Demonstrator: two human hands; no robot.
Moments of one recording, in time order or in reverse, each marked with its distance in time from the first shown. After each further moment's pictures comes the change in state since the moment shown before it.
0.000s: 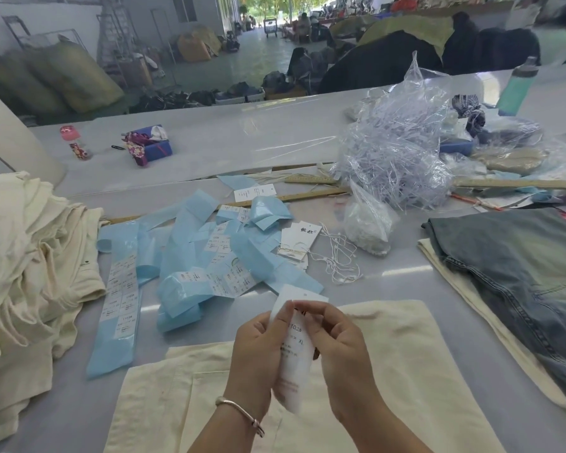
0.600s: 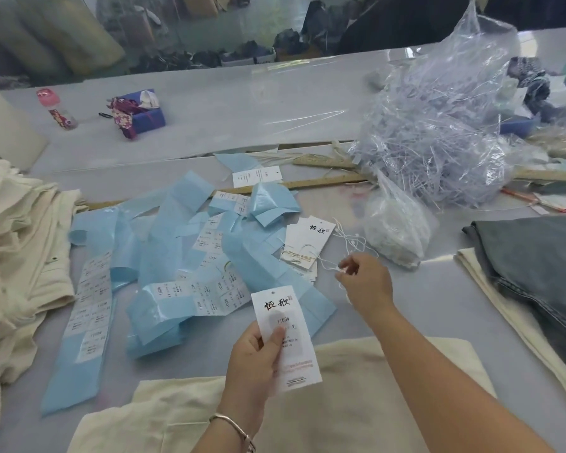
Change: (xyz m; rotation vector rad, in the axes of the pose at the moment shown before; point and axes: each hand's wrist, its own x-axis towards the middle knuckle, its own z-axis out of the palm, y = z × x) left_hand 0.108 -0.046 -0.016 0.044 0.167 -0.145; right_hand 0.235 0.054 -0.067 -1.004 0.124 -0.022
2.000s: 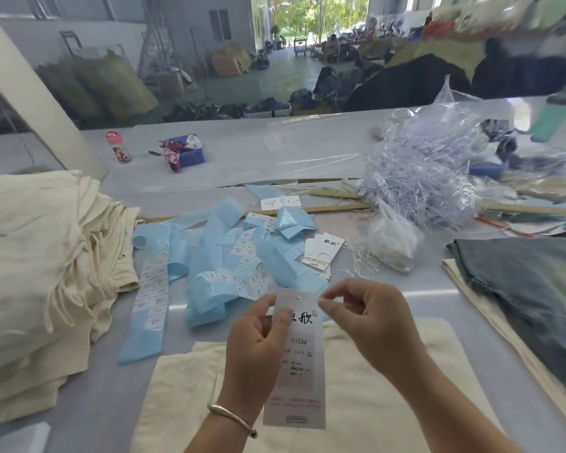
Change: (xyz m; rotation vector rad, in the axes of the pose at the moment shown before) left_hand -0.136 0.054 -0.044 0.267 -0.006 0.581; right_hand -0.219 -0.114 -0.090 0.234 -0.104 -0.415
